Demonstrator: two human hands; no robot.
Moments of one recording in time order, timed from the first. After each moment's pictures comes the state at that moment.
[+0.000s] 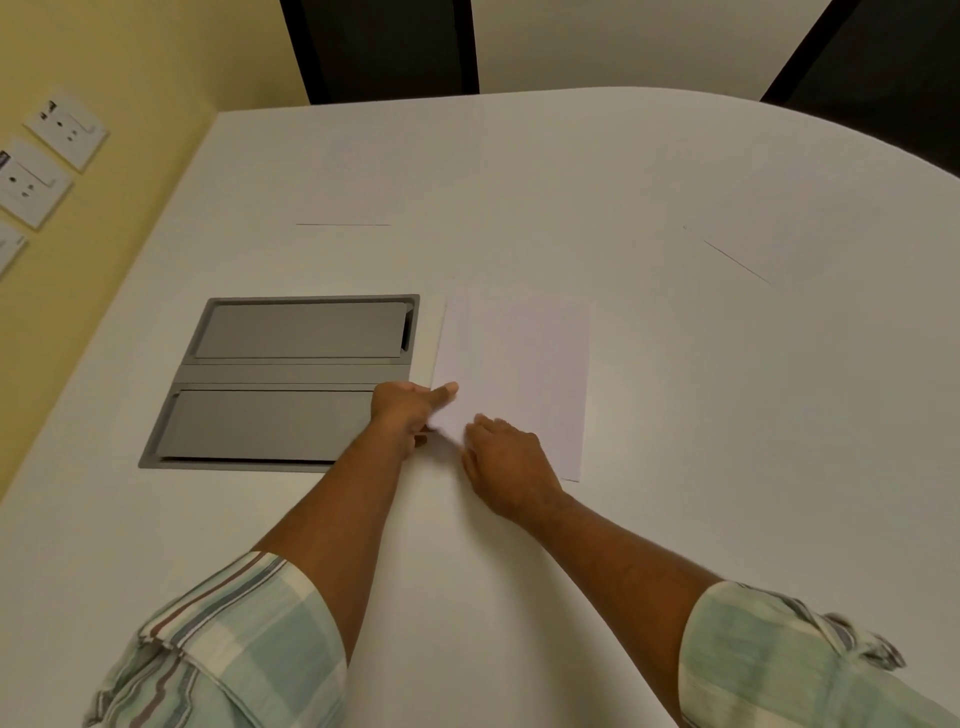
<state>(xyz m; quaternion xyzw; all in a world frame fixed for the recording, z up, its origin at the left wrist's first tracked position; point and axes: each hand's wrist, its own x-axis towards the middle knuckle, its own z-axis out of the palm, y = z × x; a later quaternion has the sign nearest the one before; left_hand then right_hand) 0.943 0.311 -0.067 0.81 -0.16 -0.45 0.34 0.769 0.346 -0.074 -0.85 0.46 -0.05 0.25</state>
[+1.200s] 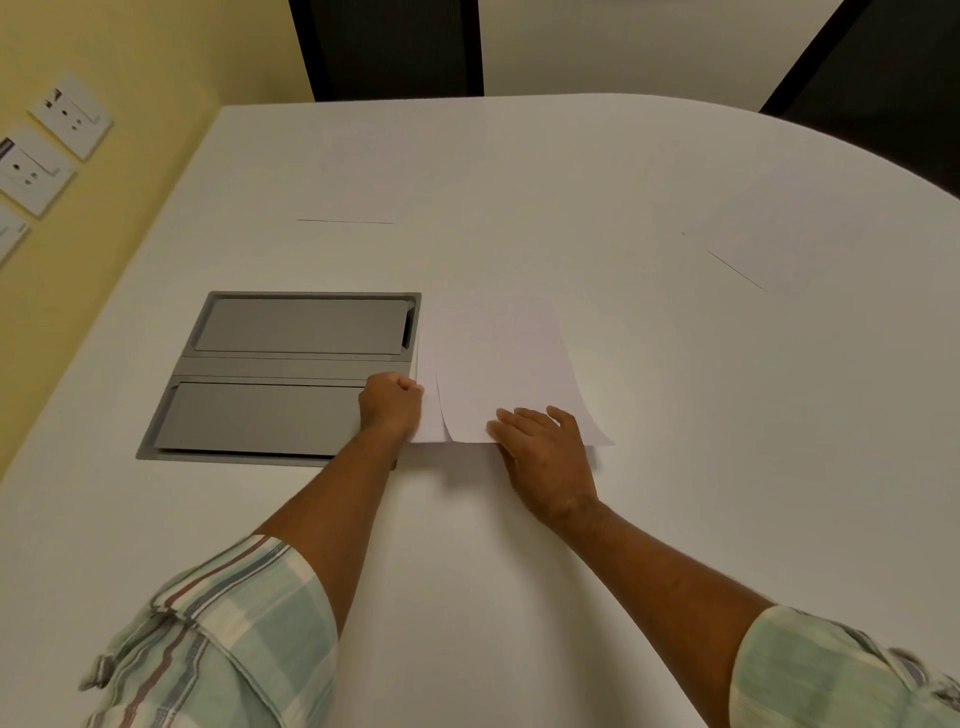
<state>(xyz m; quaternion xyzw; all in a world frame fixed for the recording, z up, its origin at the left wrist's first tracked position) 0.960 0.314 -0.077 0.86 -0.28 -0.30 0.29 0.725 0.345 -0.086 -0.86 0.44 -0.23 0.12</state>
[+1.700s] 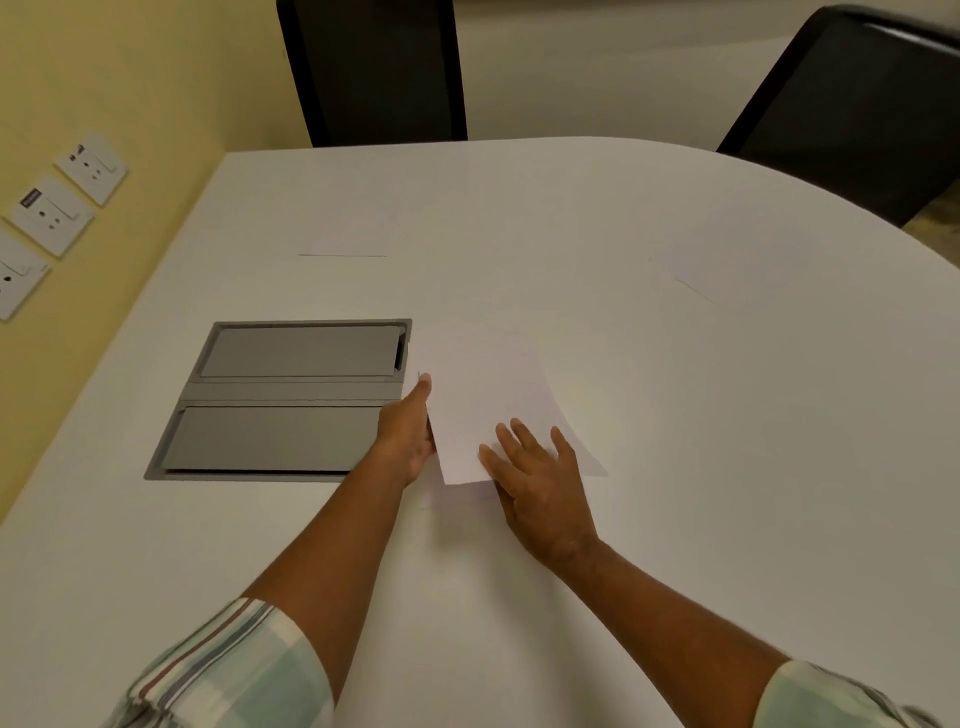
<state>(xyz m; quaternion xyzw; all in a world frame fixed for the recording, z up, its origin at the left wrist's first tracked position) 0.910 0.337 -0.027 0.70 -0.08 -0.53 0.48 0.698 0.389 -0.048 -0.87 0.43 -0.24 0.08</state>
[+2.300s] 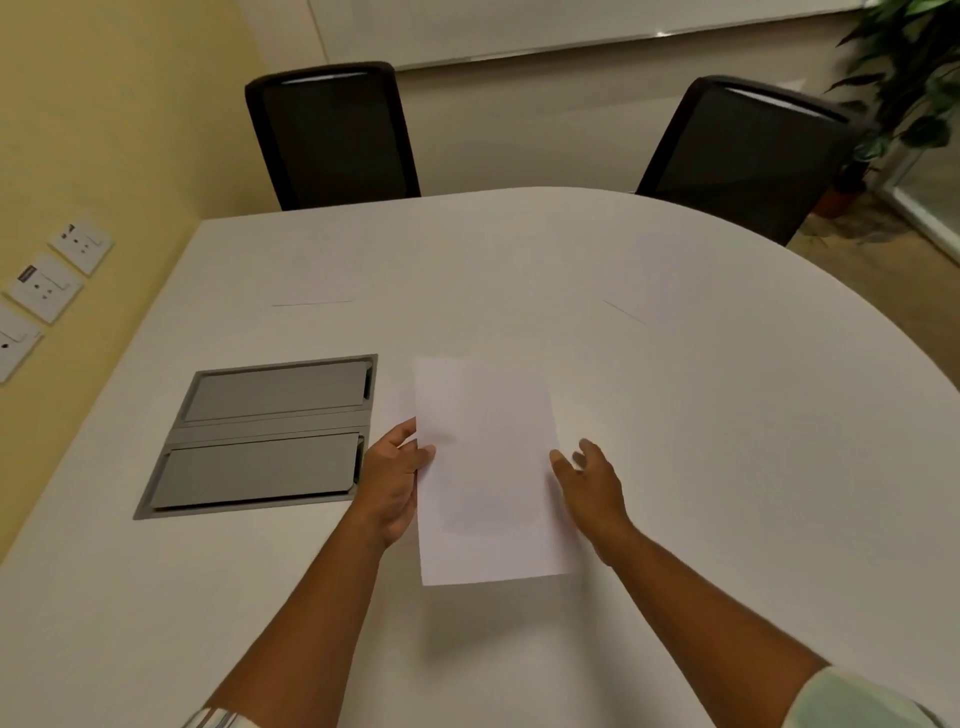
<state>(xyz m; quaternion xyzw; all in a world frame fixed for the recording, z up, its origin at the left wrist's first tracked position) 0.853 0.414 0.027 0.57 -0.21 -0.58 0.54 0.592 0.399 0.009 -0.46 0.67 -0.28 0.51</state>
